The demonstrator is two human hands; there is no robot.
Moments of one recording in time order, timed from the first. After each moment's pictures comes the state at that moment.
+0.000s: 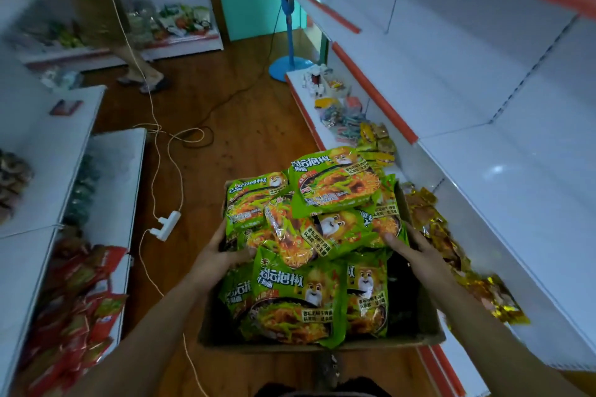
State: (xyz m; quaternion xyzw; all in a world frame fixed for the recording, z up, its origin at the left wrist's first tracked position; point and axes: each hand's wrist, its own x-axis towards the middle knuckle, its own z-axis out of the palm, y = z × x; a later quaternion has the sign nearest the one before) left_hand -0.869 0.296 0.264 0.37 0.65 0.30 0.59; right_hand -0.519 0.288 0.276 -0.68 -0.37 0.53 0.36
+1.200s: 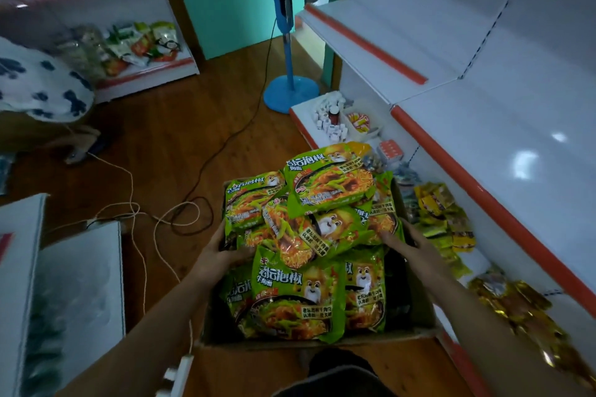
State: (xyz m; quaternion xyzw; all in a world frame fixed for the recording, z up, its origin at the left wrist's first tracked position) left_hand -1.088 0.956 0.216 0.35 0.62 0.29 0.64; right_hand -0.733 0.900 0.239 -0.71 -0.31 0.52 0.37
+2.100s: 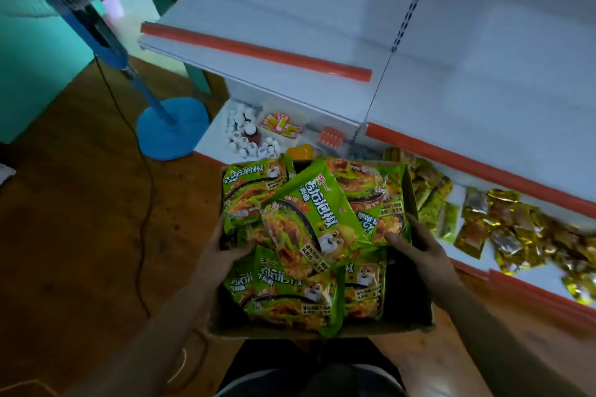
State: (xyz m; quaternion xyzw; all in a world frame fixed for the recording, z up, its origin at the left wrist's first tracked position) left_hand -1.049 1.426 0.173 0.53 0.50 0.06 0.69; right_hand -0.815 1.155 0.201 -0.72 -0.01 0.40 0.57
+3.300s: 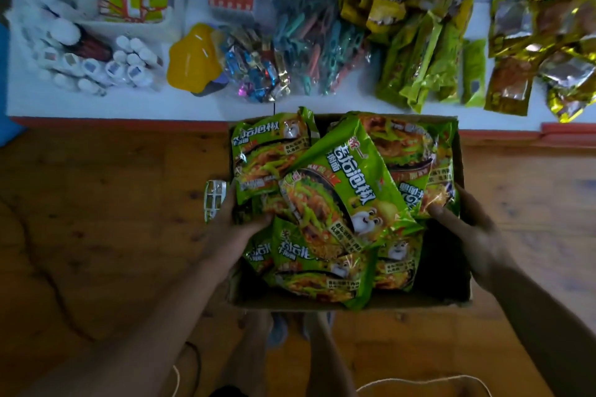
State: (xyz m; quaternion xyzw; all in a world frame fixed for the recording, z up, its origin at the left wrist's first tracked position) left_hand -0.884 1.382 -0.150 0.61 0.46 -0.20 0.61; right_hand -0.771 1.042 -0.137 -0.72 0.20 0.33 0.58
